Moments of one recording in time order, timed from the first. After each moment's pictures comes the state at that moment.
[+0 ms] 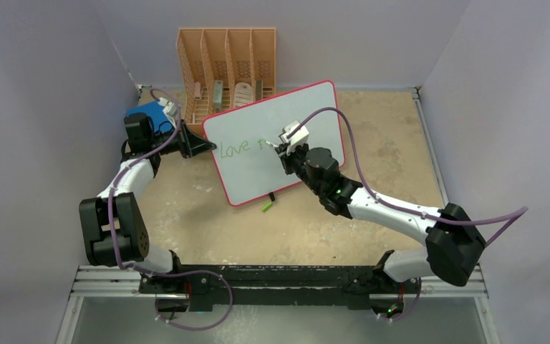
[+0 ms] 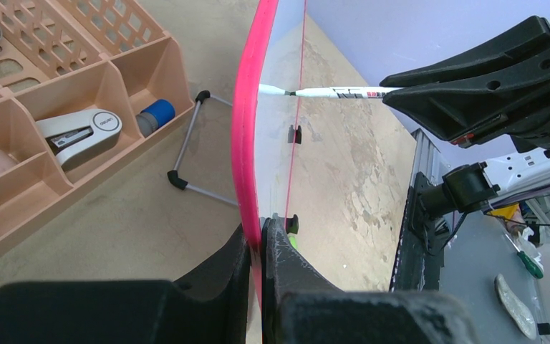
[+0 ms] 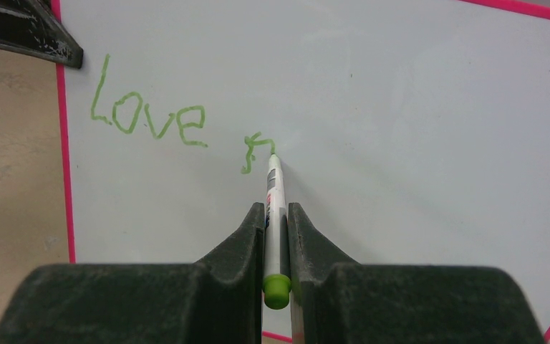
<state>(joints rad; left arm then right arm) 0.18 1.48 0.90 0.17 1.27 -0.22 0.85 1.36 0.85 0.39 0.25 -0.05</state>
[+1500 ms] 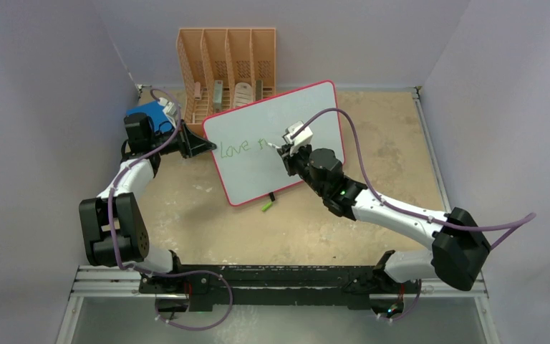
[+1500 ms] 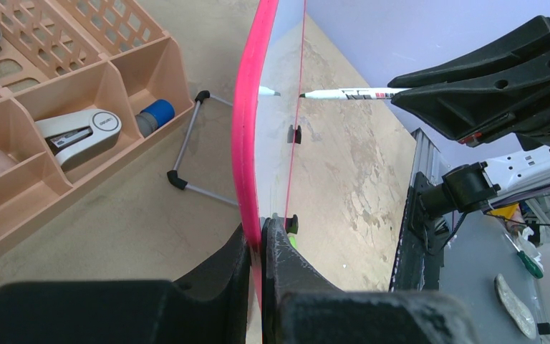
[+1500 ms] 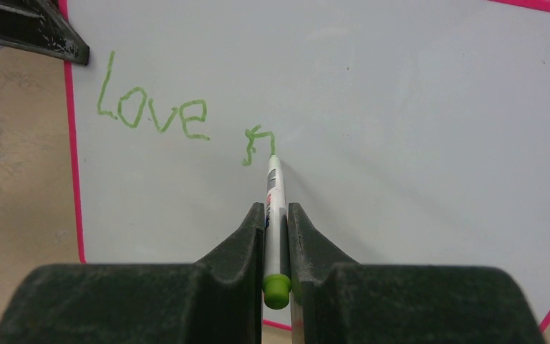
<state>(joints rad) 0.18 1.47 0.90 0.17 1.27 -0.22 0.85 1.32 0.83 0.34 0.24 -0.03</state>
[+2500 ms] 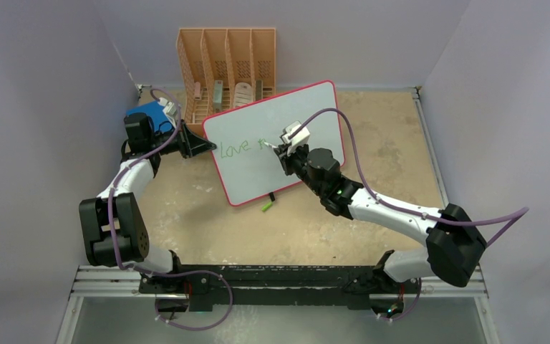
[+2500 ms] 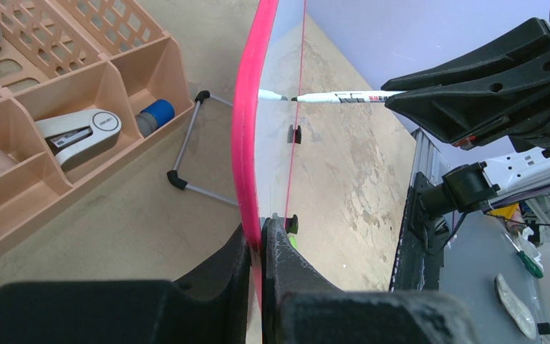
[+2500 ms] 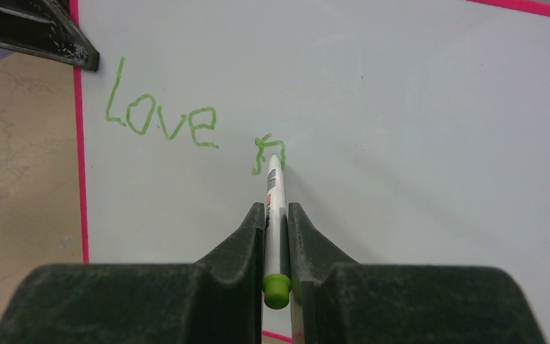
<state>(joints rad) 0.18 1.47 0.90 0.17 1.27 -0.22 0.85 1.35 0.83 0.40 0.21 -0.03</state>
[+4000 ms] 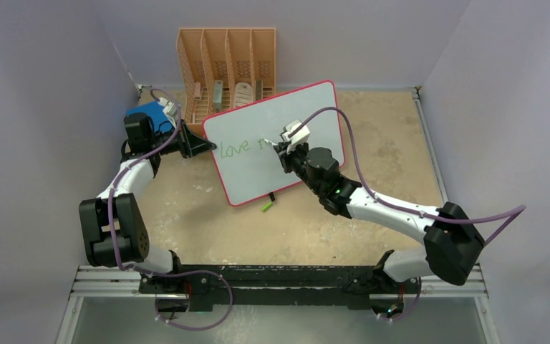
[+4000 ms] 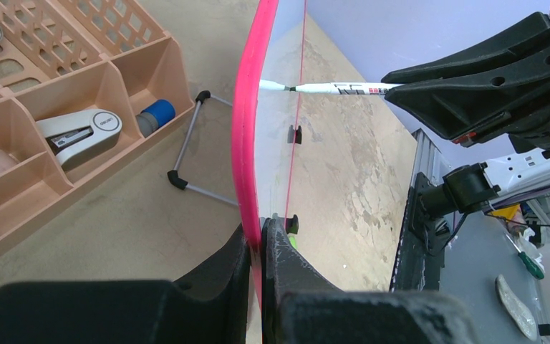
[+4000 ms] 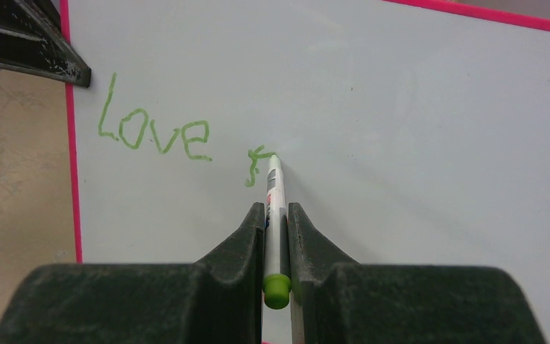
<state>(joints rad) 0.18 1.47 0.90 0.16 1.27 -0.22 0.85 1.37 0.84 0.43 0.24 -0.03</state>
